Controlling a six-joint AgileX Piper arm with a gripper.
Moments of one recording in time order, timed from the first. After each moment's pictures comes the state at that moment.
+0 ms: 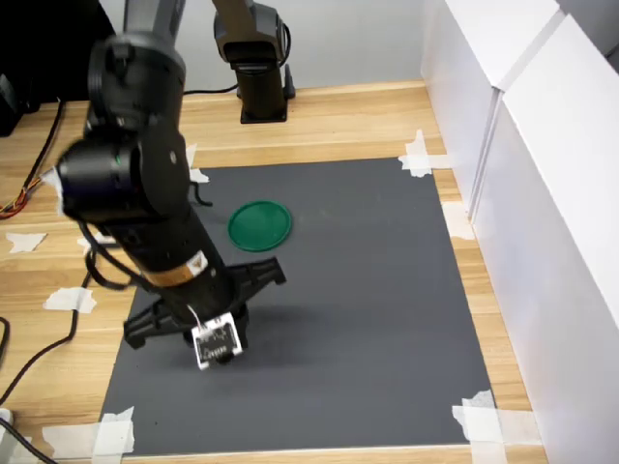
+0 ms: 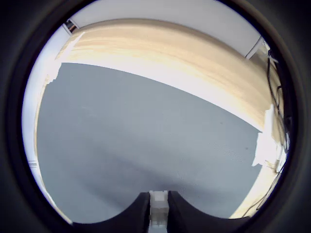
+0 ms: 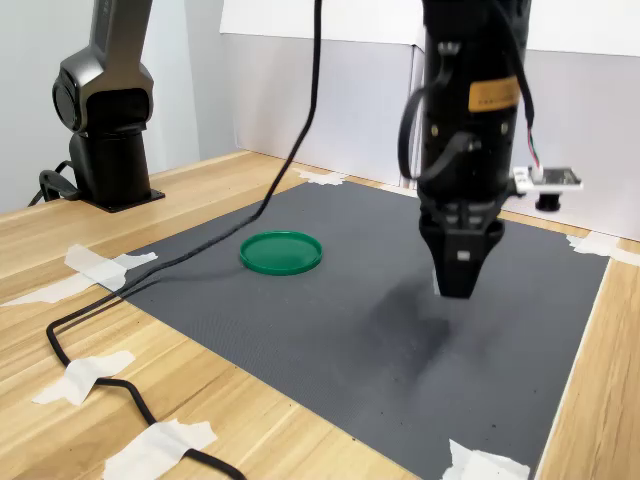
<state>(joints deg) -1.1 118.5 -104.1 5.8 64.4 -28.6</state>
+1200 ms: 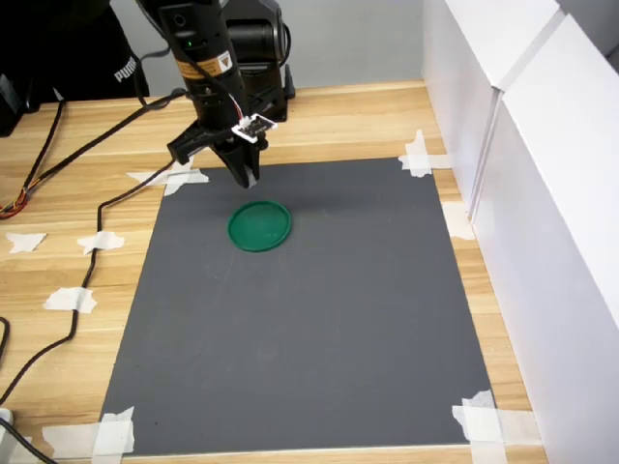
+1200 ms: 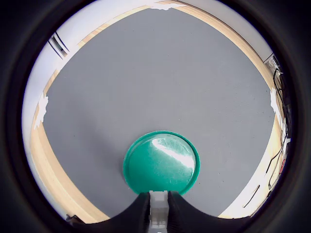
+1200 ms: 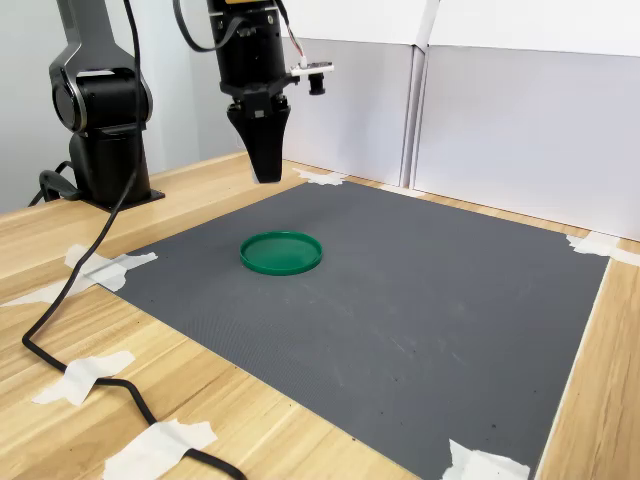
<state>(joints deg) -1.1 80.0 -50.9 5.4 49.2 -50.4</state>
